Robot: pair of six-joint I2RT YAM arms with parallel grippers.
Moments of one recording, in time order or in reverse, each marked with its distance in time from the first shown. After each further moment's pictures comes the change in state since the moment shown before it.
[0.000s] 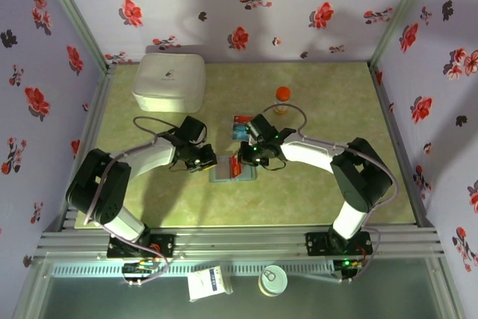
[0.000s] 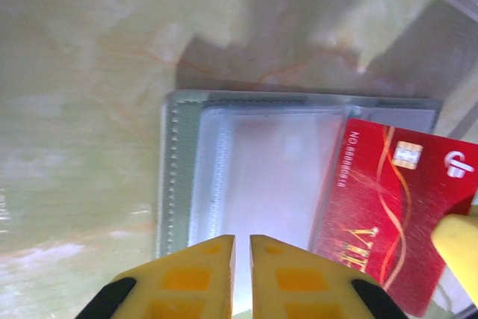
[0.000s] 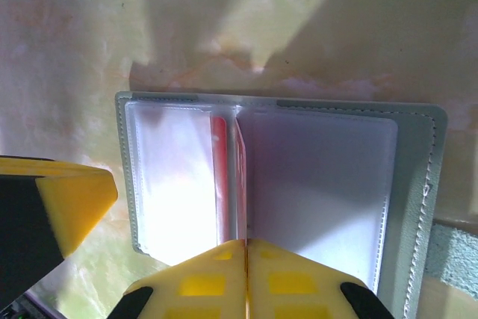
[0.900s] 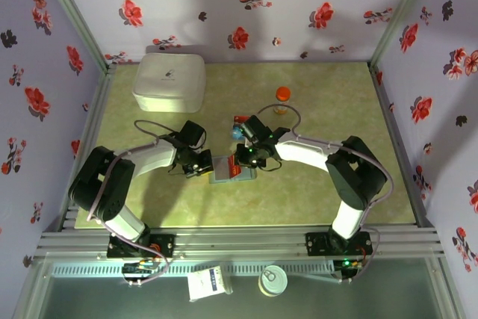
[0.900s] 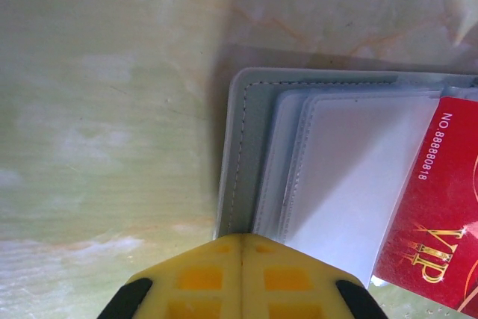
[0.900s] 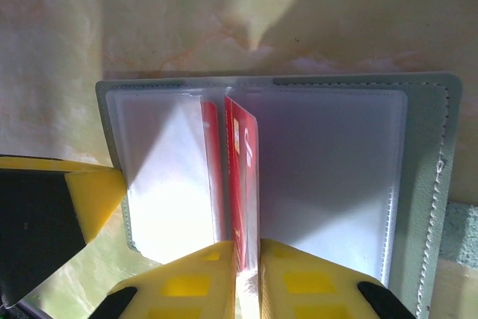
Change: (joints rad) left arm 0.003 0.027 -0.033 -0.015 -0.016 0.023; right arm 0.034 0.035 0.045 -0.059 0.023 0.004
